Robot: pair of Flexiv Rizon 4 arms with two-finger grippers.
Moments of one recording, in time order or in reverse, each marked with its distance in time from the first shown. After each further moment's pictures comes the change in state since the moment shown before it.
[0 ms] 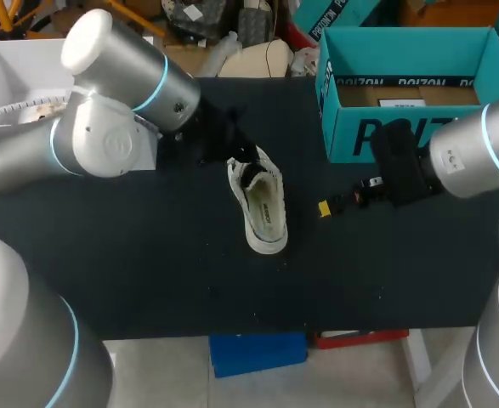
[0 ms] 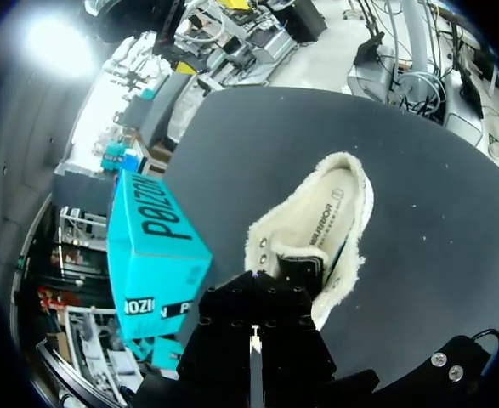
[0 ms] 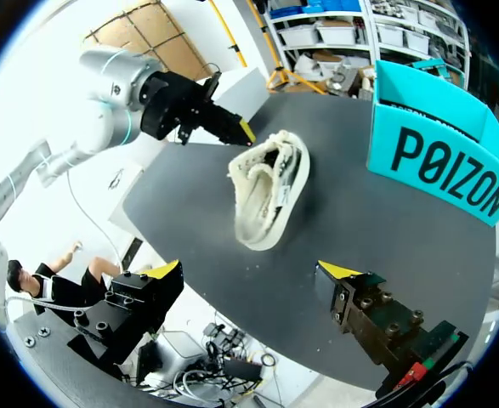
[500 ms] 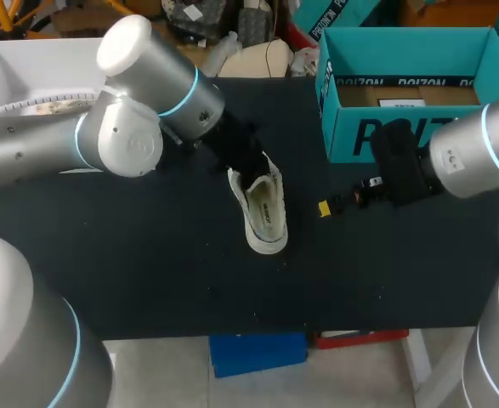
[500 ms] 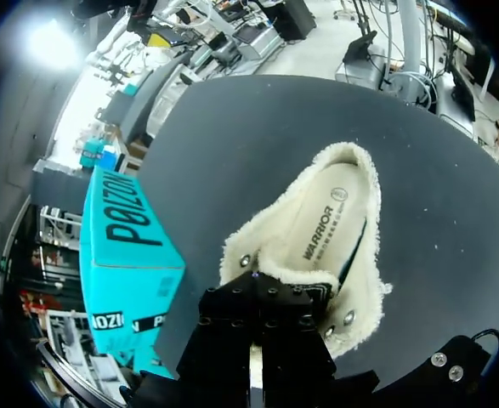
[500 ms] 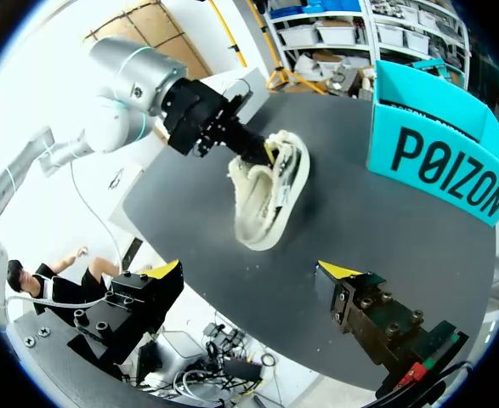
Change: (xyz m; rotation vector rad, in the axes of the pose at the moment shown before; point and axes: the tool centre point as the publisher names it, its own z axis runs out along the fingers) left arm 0.016 -0.003 0.049 0.006 0.117 -0.019; right arm 0.000 0.000 0.000 0.000 0.000 0.000
